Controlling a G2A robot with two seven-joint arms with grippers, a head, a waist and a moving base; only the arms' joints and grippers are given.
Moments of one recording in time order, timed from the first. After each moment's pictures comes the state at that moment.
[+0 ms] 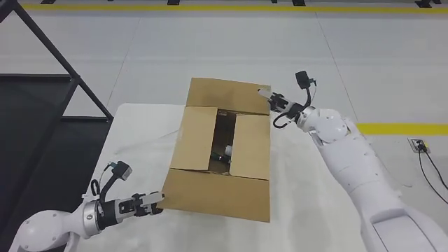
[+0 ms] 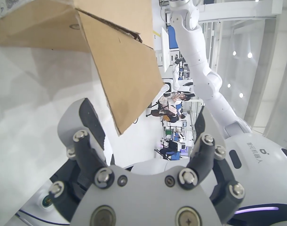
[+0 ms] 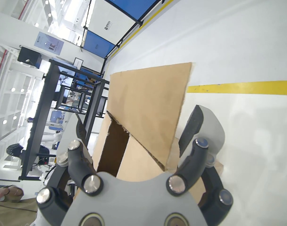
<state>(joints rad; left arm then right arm) 1.32 -1.02 -1.70 -1.69 -0.32 -0.14 -1.28 -0.18 -1.42 1.03 -0.34 -0.03 -0.58 0.58</state>
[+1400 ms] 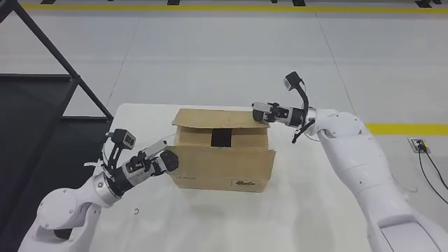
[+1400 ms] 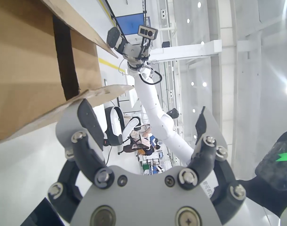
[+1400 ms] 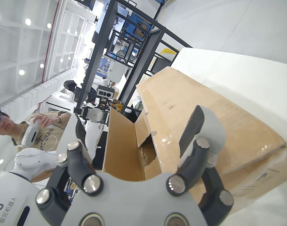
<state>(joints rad) 1.15 -1.03 -1.53 -1.74 -0.51 -0.02 -0.86 -0.23 -1.37 1.10 -0.52 0.29 -0.65 1.16</state>
